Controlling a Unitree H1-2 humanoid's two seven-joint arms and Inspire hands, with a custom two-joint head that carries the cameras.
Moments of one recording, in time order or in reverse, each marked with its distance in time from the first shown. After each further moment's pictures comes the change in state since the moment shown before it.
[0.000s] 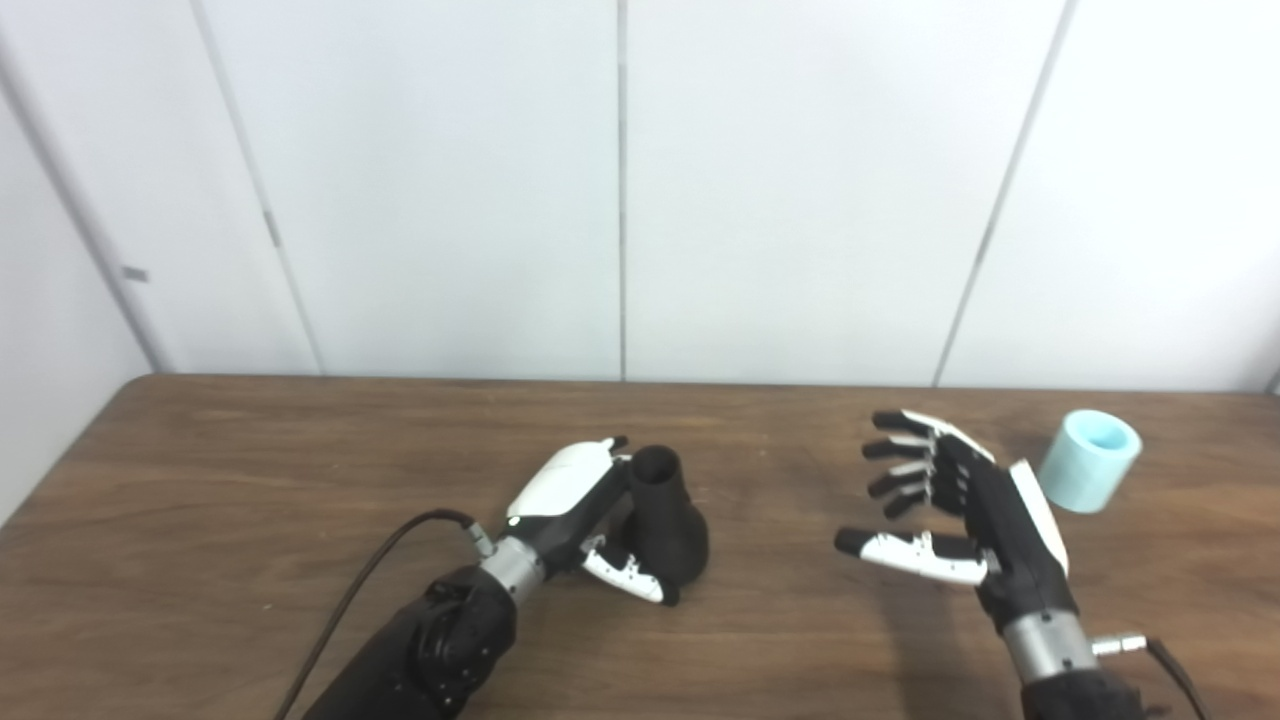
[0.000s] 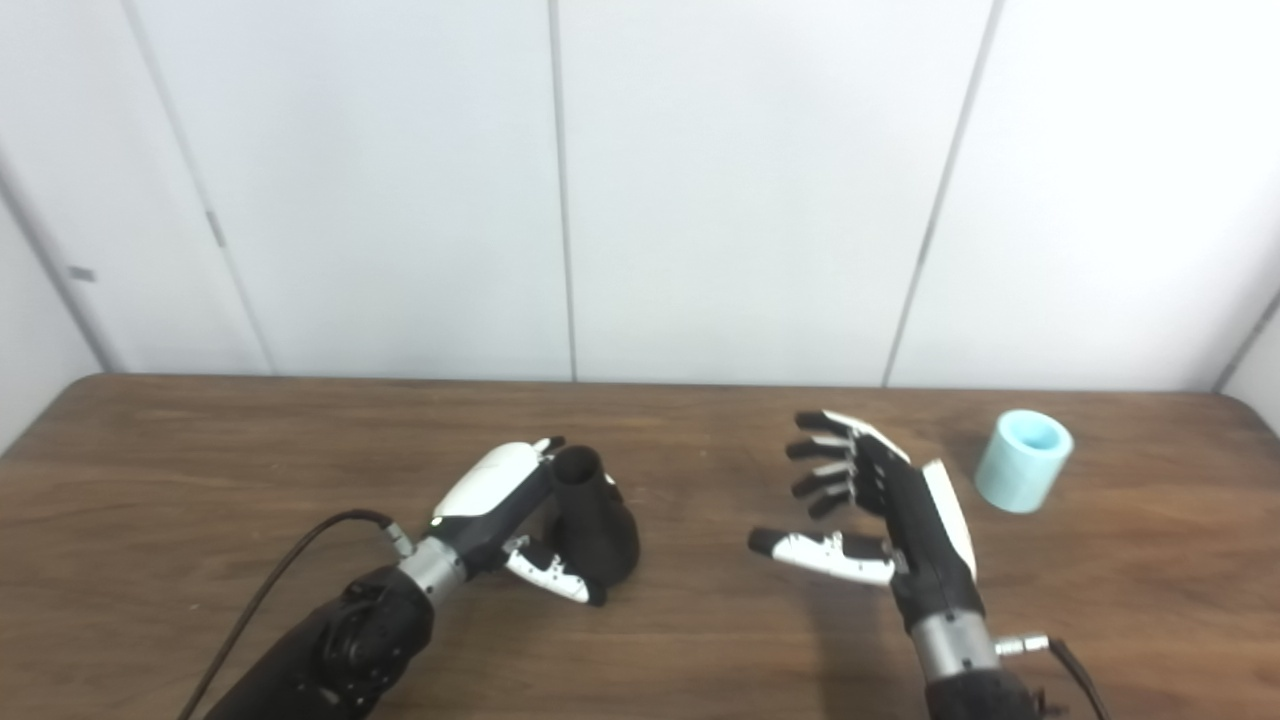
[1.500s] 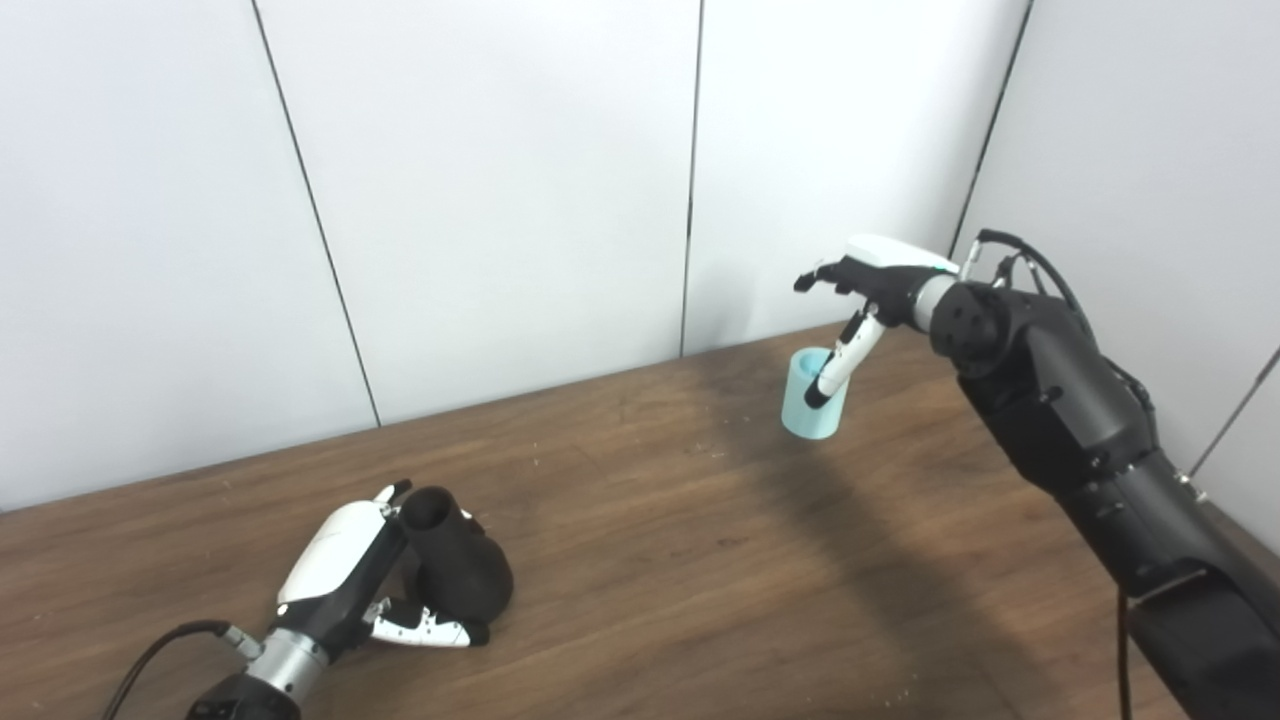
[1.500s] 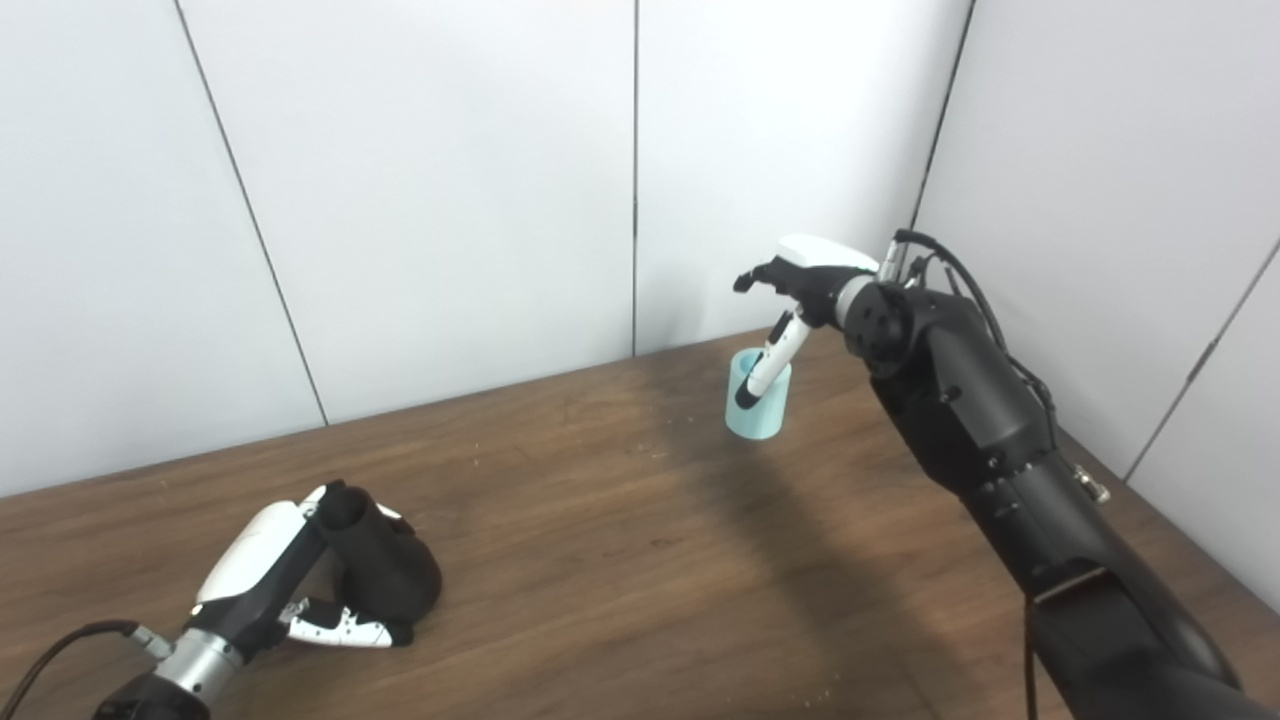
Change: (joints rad) left arm -0.022 0.038 -0.014 0.101 -0.022 -0.141 0.036; right arm -0.486 -0.552 0.145 0.362 -0.616 0.345 0.628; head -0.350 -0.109
